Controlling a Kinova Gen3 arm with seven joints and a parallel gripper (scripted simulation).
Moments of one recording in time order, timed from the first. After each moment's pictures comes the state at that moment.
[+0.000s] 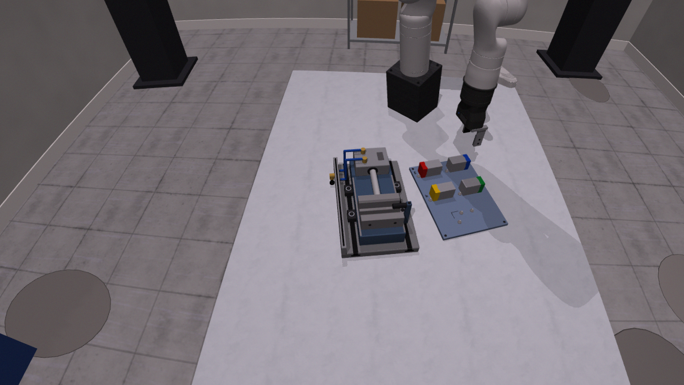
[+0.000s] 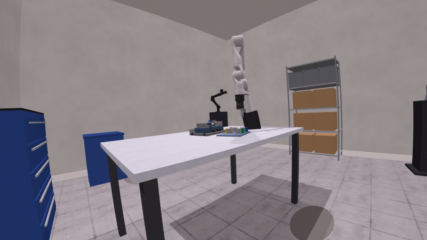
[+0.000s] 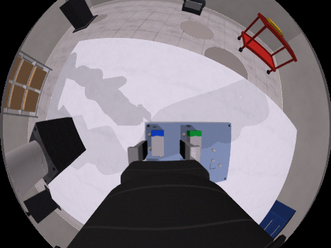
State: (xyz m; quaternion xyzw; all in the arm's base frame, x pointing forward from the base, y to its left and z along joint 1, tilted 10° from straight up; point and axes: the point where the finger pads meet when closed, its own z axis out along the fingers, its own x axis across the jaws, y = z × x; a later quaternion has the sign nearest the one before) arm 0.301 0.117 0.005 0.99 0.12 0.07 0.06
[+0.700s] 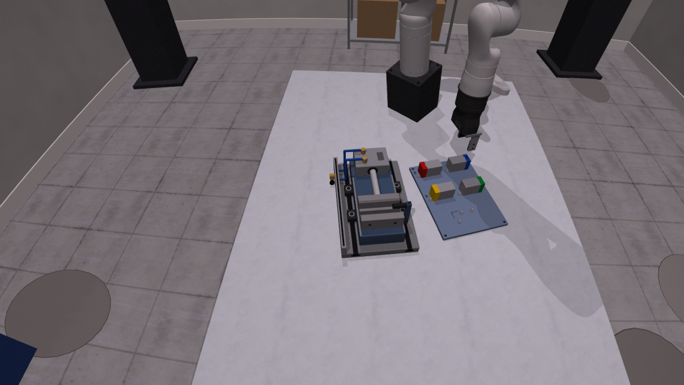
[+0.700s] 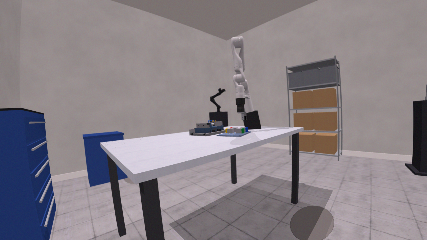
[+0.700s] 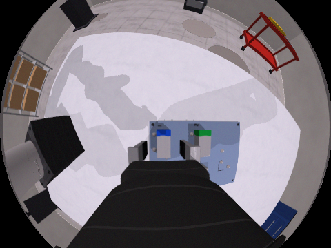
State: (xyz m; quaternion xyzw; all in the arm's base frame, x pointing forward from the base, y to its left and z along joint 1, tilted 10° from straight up) arm 0.293 0.109 -0.023 0.99 0.12 0.06 0.07
